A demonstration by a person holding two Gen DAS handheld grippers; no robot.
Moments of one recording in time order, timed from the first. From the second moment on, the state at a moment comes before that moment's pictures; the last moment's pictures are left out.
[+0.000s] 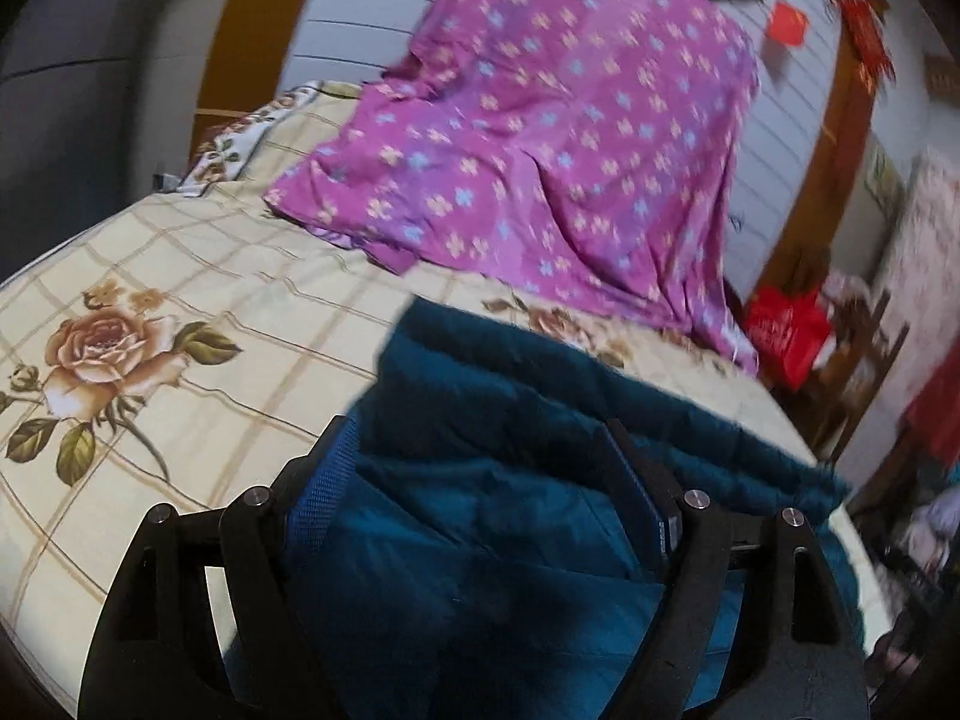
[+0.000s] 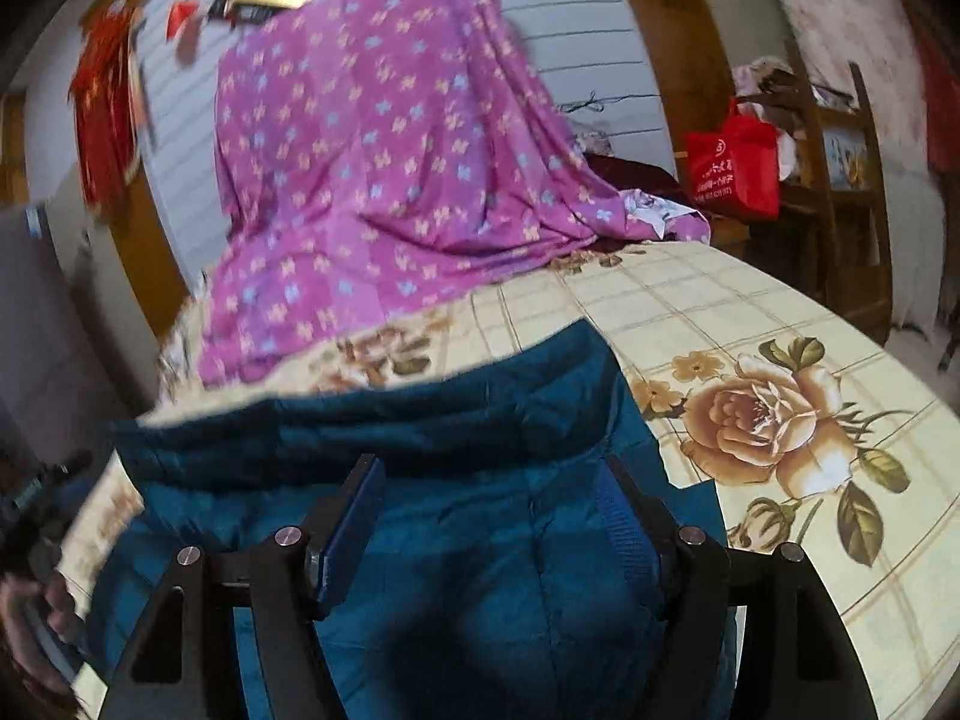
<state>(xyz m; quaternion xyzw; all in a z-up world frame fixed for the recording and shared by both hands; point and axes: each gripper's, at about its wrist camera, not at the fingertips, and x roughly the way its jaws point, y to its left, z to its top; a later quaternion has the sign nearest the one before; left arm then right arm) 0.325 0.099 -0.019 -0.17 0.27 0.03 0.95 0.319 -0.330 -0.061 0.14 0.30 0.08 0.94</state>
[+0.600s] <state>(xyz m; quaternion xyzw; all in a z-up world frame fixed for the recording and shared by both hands) 0.442 0.101 -0.115 -0.08 0.44 0.12 0.89 0.463 -0.325 -0.153 0.13 0.51 0.10 0.85</state>
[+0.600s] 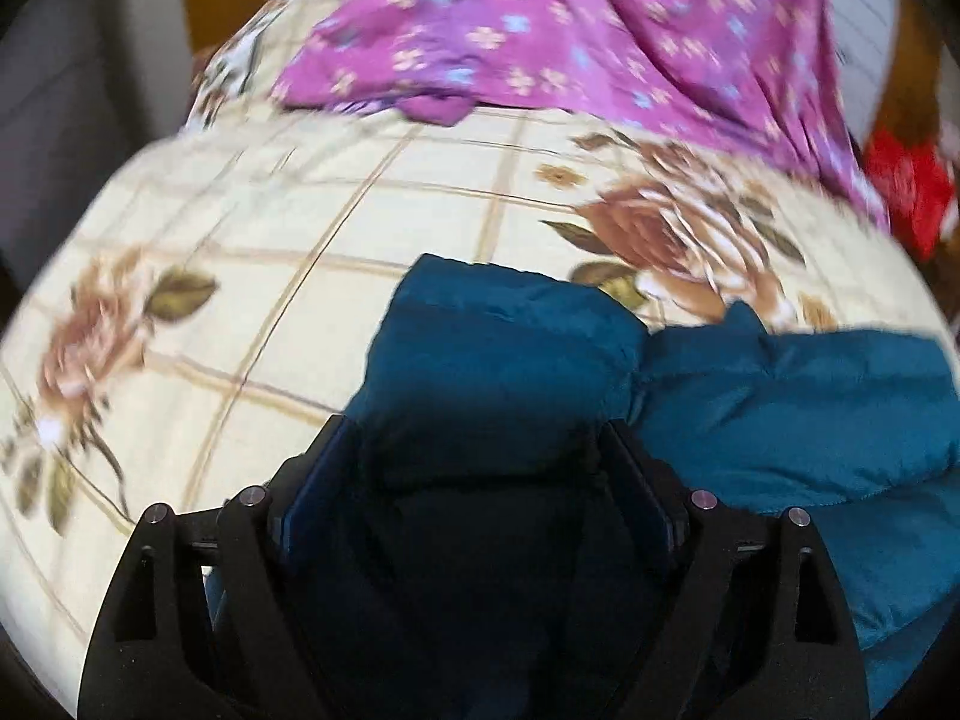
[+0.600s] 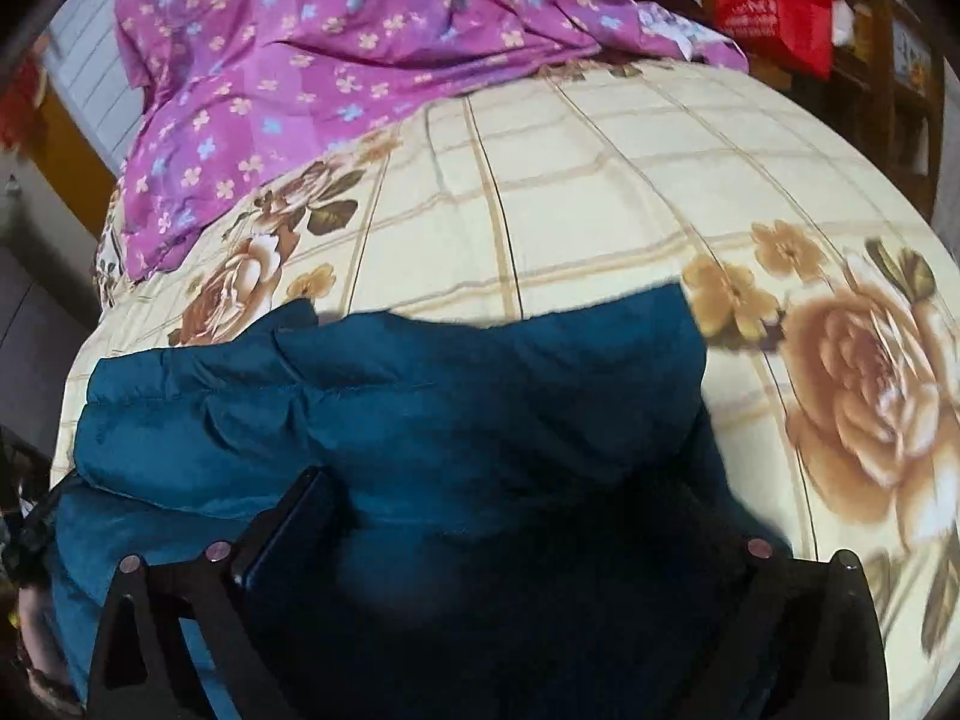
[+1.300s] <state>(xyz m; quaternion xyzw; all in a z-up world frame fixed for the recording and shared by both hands) 0.289 0.002 -0.081 -0.08 0.43 -0.01 0.90 0.295 -0.281 -0.093 0.12 0.42 0.12 0.89</state>
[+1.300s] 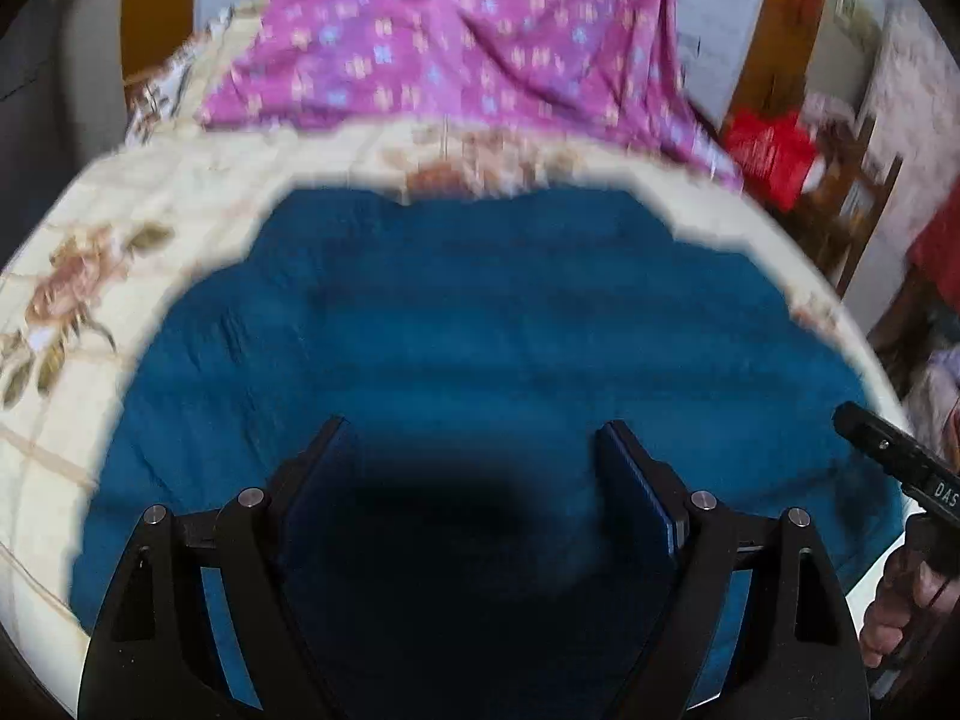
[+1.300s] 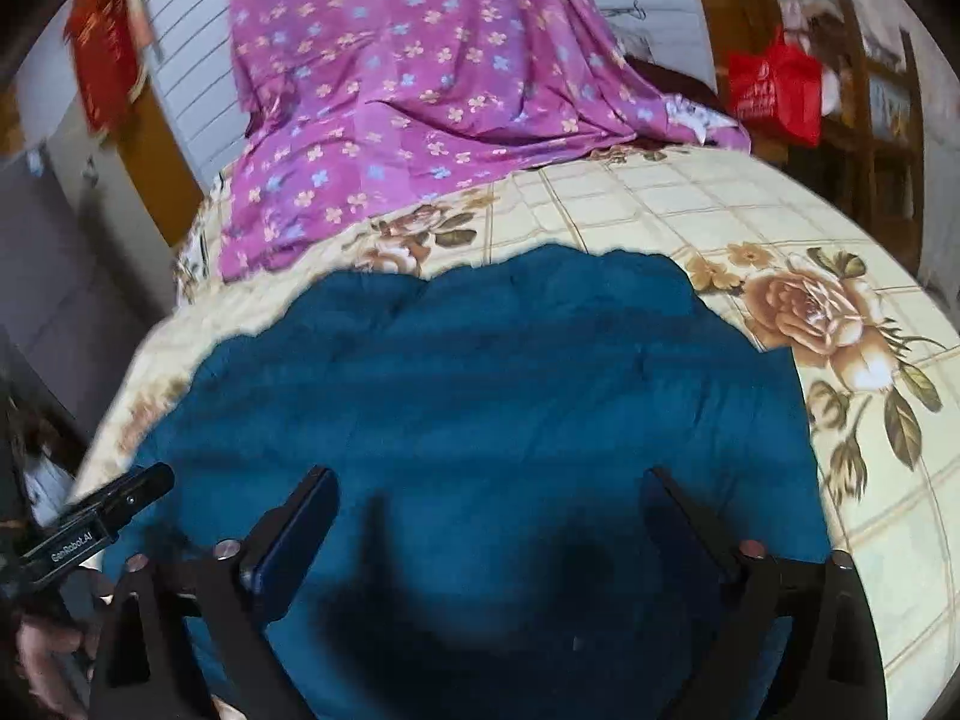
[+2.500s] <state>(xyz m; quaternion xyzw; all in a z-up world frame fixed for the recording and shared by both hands) 0.287 0.173 -0.126 -0.19 0.47 -0.04 0.86 0.283 -0.435 -0.163 0.19 0.46 0.16 0.86</state>
